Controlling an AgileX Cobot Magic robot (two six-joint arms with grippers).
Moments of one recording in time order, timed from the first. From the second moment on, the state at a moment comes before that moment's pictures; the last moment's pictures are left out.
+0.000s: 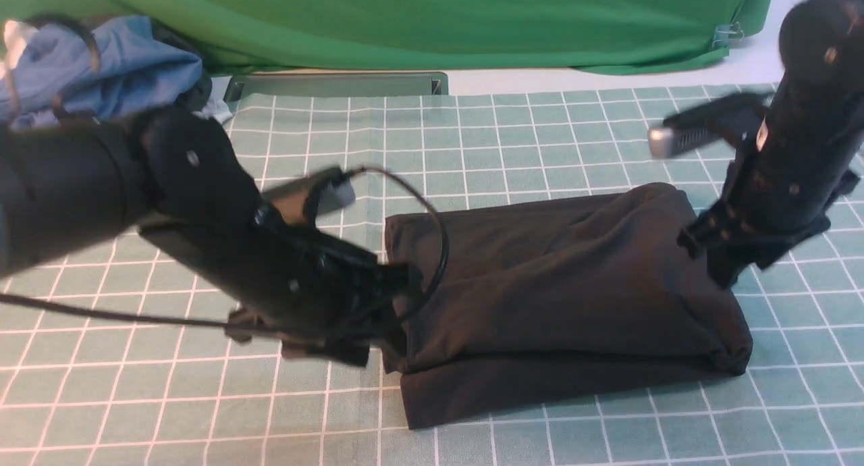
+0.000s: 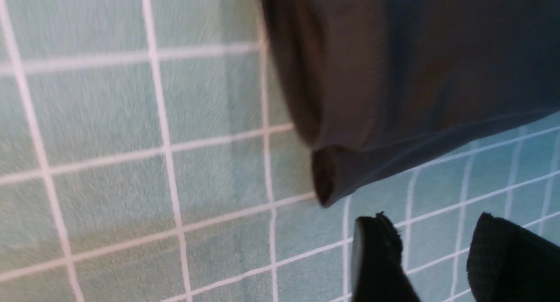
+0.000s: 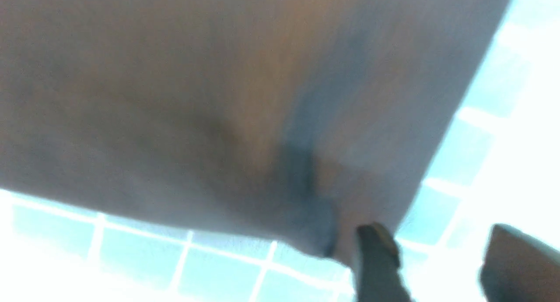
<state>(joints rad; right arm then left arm) 0.28 1.70 -1.35 -0.08 1.20 0.04 -0.46 1.49 -1.02 -0.44 0.86 -0.13</state>
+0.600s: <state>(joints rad) 0.28 1.00 -1.36 -0.08 1.21 0.03 -0.46 1.42 -1.21 -0.29 0.96 -0.18</state>
